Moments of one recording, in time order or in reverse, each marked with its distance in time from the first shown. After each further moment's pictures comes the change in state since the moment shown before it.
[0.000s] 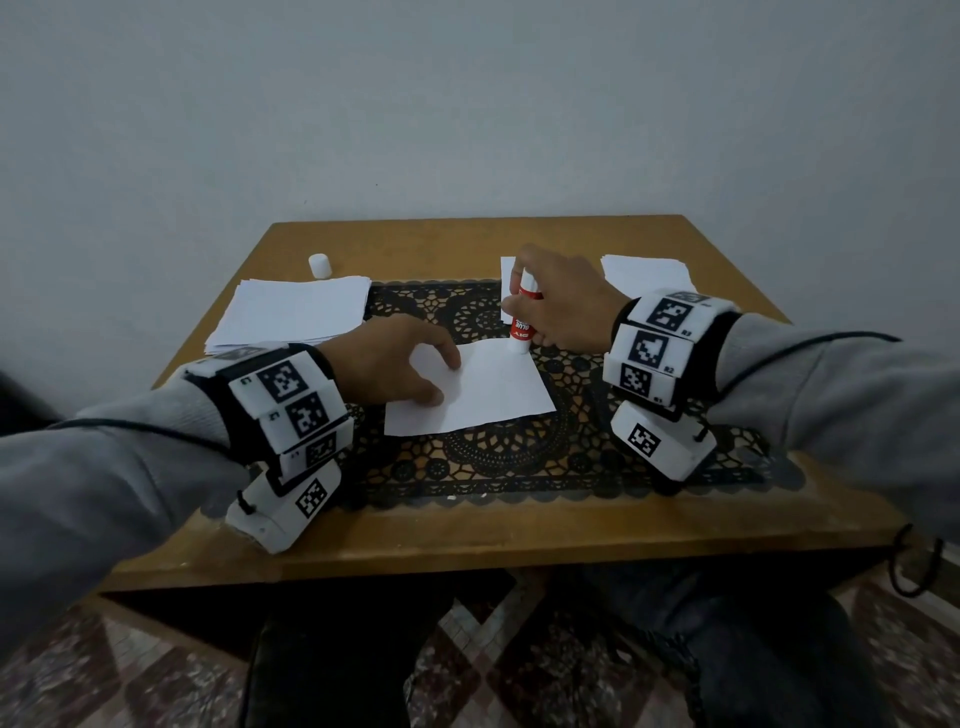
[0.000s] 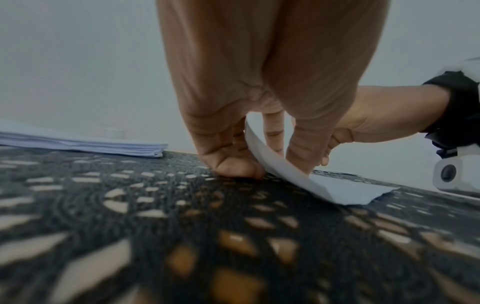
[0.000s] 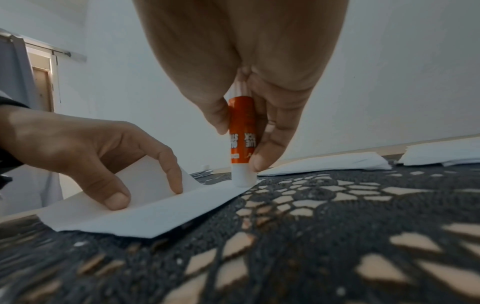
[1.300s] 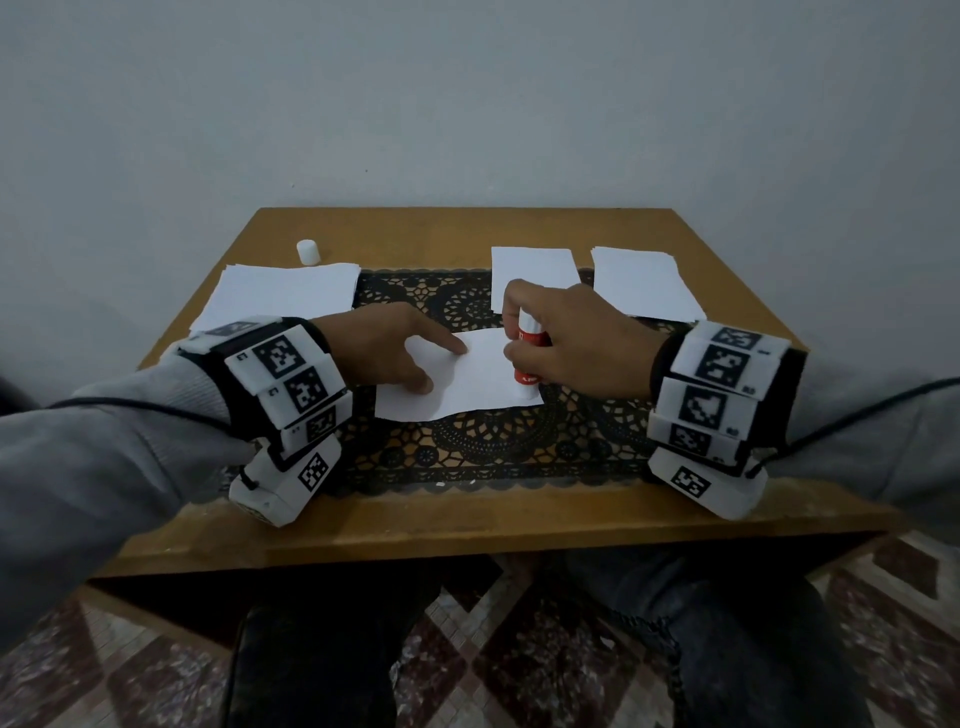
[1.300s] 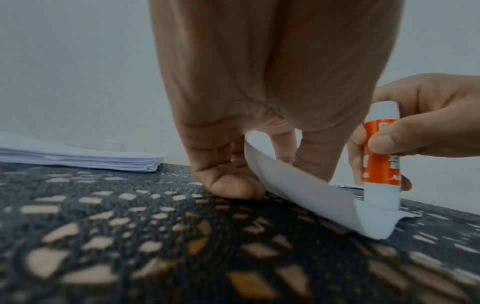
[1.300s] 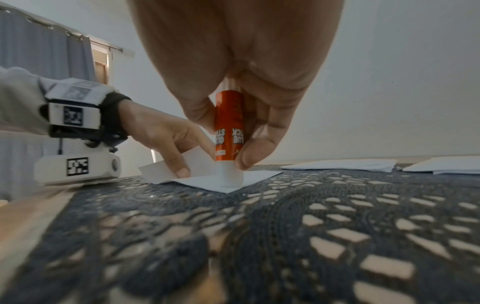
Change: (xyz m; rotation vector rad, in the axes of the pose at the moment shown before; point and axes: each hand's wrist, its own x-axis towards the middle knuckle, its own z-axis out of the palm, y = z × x) left_hand 0.008 0.005 -0.006 0.074 -0.128 0.019; right_hand -0.051 -0.002 -0.003 -0.027 -0.114 -0.141
